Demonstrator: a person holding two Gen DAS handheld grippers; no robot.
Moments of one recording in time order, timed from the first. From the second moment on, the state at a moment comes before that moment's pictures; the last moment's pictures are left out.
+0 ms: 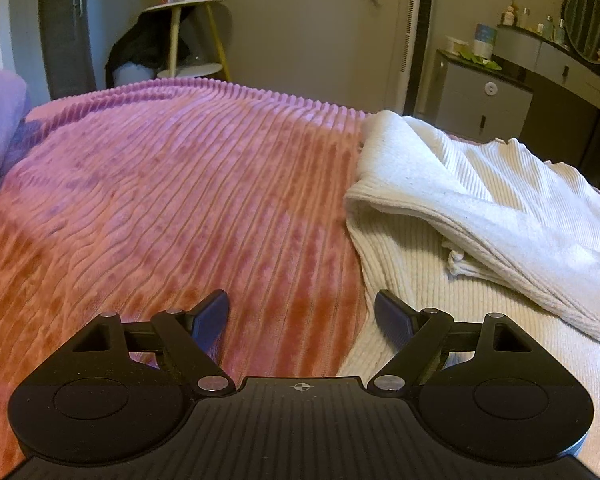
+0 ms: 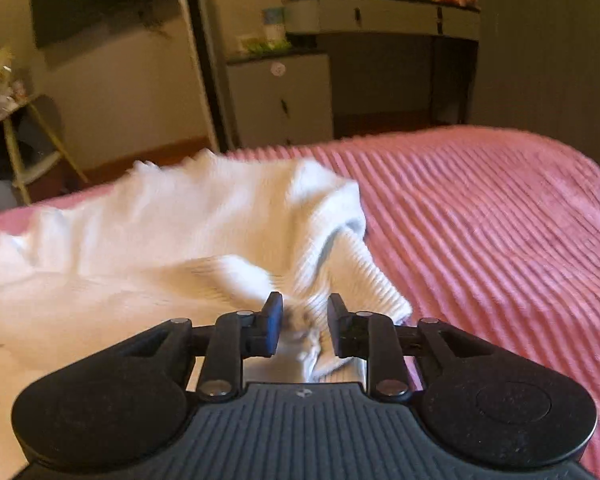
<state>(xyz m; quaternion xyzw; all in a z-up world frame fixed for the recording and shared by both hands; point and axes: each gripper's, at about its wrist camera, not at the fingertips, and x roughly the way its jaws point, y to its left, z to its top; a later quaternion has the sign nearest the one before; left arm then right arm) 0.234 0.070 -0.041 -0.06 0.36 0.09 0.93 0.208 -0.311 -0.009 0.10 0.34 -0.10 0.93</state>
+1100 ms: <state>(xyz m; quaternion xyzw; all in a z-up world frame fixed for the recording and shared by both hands) 0.109 0.088 -0.021 -0.15 0.50 -0.04 0.85 -0.023 -0.329 -0.036 0.31 0.46 -0.03 0.83</state>
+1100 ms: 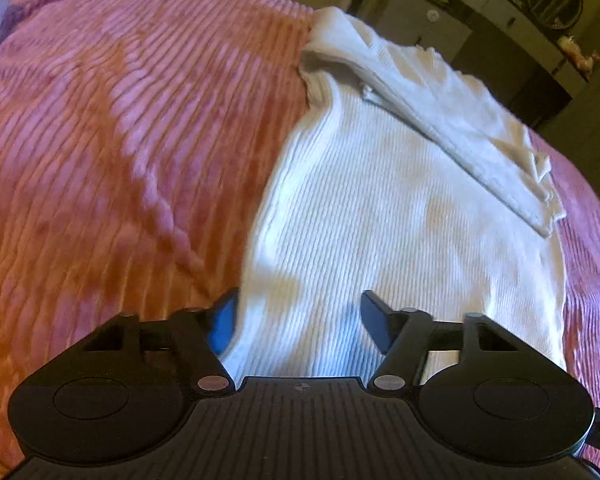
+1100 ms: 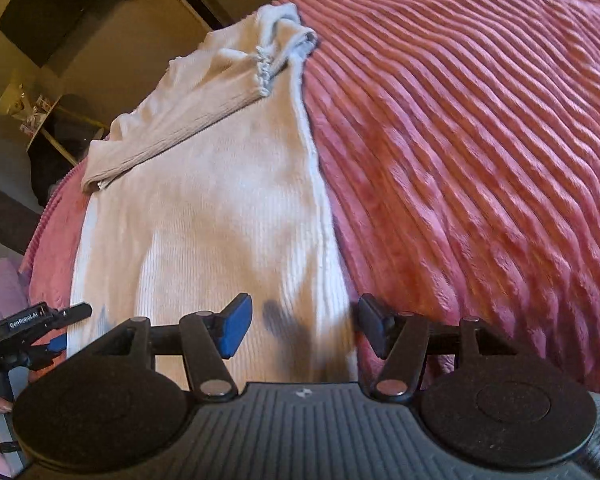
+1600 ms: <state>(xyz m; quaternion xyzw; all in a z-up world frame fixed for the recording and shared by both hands) 0.102 0.102 -0.022 -0.14 0.57 -0.06 0.81 -0.036 -0.332 -0.027 0.30 0.47 0.01 0.83</state>
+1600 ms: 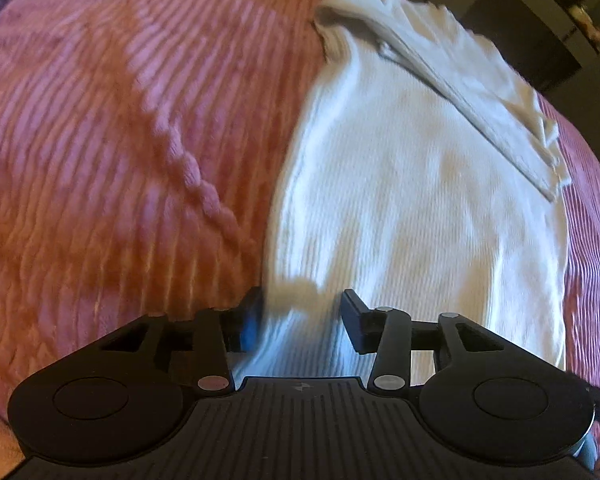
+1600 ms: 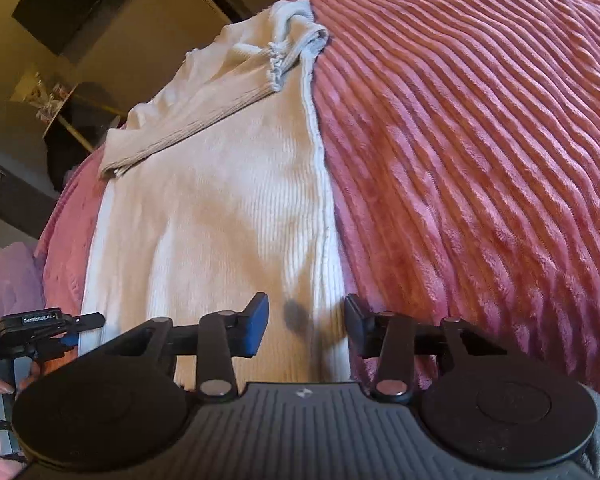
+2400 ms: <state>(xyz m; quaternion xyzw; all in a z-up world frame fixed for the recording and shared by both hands) 0.098 0.108 -0.006 -0.14 0.61 -0.18 0.76 -0.015 -0.325 -0.022 0.38 0.45 0.10 0.80</state>
